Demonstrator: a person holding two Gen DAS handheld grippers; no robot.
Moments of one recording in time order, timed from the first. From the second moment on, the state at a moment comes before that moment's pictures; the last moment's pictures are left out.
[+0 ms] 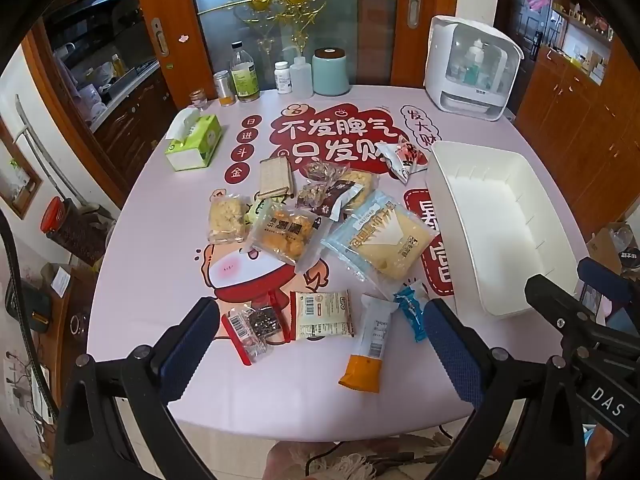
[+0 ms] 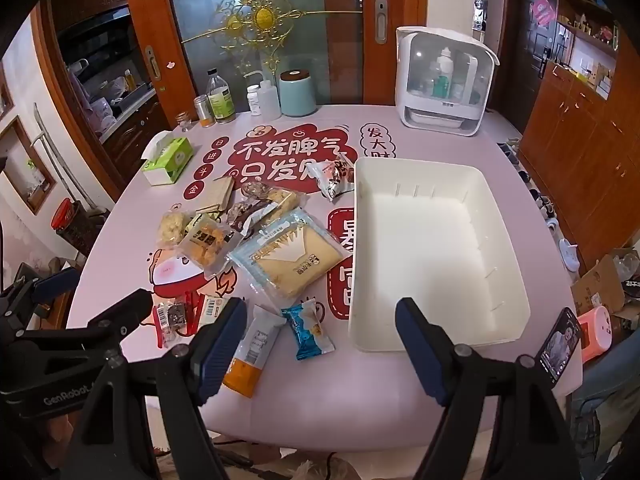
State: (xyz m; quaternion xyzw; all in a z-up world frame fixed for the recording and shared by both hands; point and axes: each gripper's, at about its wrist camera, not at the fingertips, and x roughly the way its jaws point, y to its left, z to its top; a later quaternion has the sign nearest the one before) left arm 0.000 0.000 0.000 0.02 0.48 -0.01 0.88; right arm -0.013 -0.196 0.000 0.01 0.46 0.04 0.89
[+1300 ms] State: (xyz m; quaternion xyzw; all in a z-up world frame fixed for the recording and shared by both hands) left arm -0.005 -0.001 -0.003 0.02 0.49 -0.02 0.87; right arm -0.012 -0.193 -0.003 0.01 0.46 0.04 0.88
